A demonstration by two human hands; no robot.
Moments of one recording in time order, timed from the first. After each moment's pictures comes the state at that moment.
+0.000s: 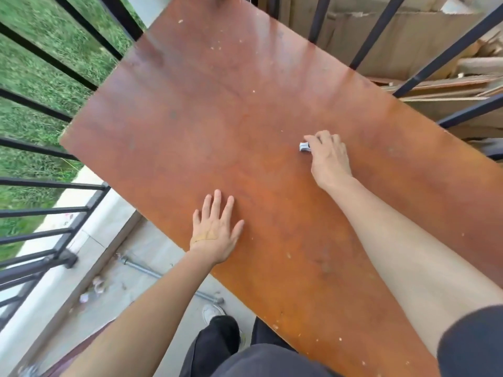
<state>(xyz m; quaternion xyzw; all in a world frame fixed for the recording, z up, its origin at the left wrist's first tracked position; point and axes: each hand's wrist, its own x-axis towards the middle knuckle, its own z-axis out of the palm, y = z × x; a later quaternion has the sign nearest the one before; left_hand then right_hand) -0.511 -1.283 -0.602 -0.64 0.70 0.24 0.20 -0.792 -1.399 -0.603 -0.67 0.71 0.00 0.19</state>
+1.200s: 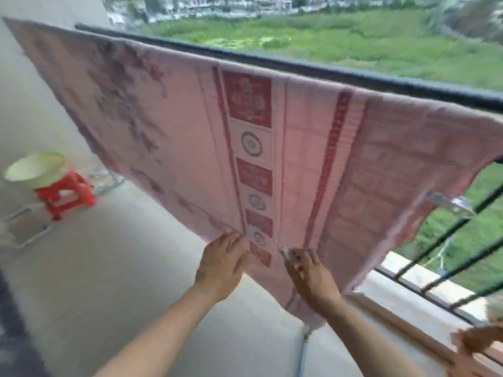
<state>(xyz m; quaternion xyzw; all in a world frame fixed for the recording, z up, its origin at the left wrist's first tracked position) -0.107 -0.595 -0.360 -0.97 0.21 -0.08 -0.12 -0.156 -0.835 -0.396 -0.95 0.00 -0.08 0.31</state>
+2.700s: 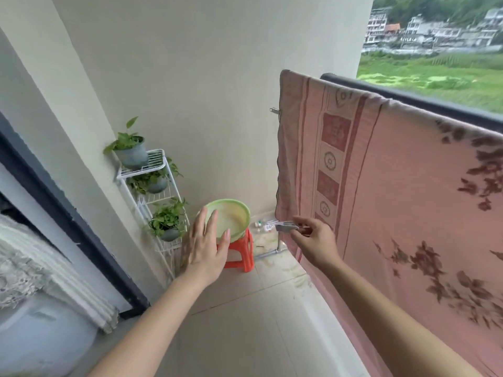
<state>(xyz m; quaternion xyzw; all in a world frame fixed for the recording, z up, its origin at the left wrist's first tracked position) 0.517 0.365 -0.261 -0.94 -0.23 -0.19 -0.16 0.659 0.152 -0.276 -0.82 -0.16 0.05 0.55</state>
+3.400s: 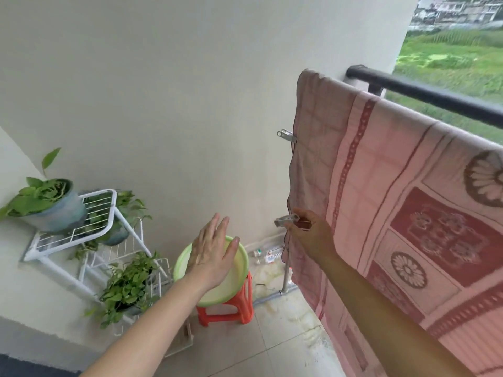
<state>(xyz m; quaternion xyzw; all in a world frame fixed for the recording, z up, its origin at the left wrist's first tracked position) 0.922 0.581 -0.320 -0.96 -0.18 -0.11 -0.20 1.065 0.371 -0.318 -0.79 -0.14 0.06 0.59</state>
